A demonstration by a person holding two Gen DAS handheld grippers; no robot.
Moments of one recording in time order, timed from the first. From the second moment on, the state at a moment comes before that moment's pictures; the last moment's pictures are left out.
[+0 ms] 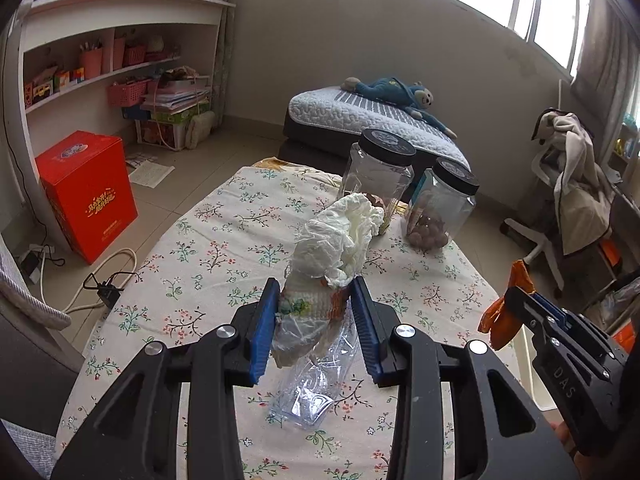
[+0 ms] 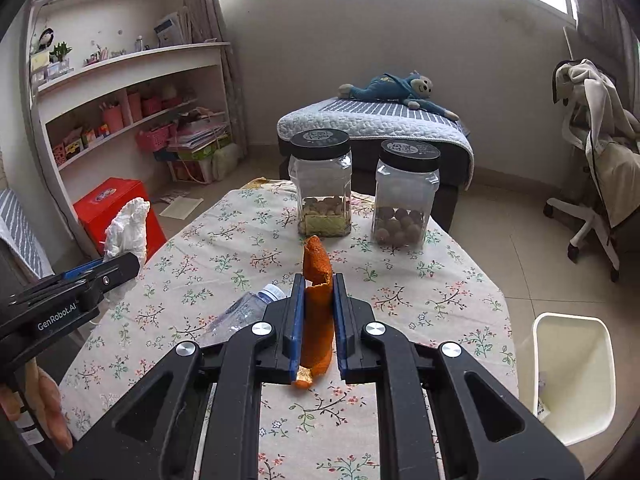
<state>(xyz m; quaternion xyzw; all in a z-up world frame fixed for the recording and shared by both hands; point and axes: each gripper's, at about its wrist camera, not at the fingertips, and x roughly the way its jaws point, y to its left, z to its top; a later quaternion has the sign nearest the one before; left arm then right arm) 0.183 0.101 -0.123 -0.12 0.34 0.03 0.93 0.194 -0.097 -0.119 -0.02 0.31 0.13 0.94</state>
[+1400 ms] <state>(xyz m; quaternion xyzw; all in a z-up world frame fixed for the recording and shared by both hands) 0.194 -0.077 -0.113 -0.06 0.33 -0.12 0.93 0.170 -0.287 -0.097 0.02 0.27 -0.05 0.96</state>
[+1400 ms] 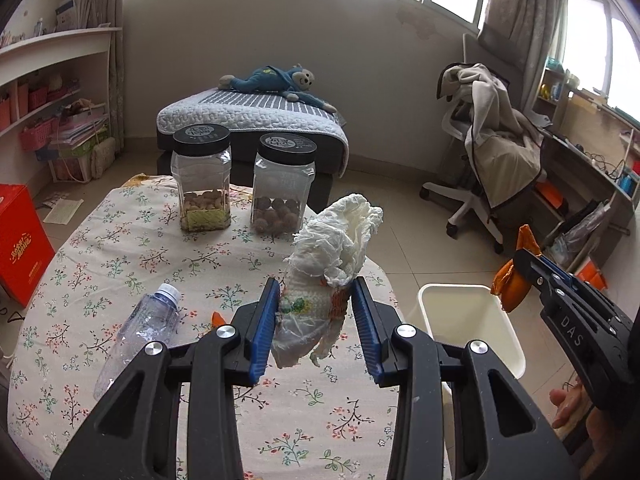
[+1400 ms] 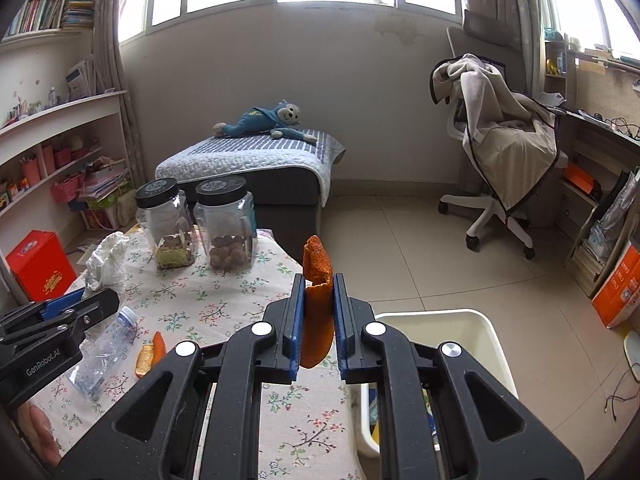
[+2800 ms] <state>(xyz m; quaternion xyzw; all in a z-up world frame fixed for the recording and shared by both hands) 0.209 -0.323 -0.076 -0.02 0.36 -0.26 0.90 0.091 -0.479 -0.071 0.15 0.18 -0.36 0.90</state>
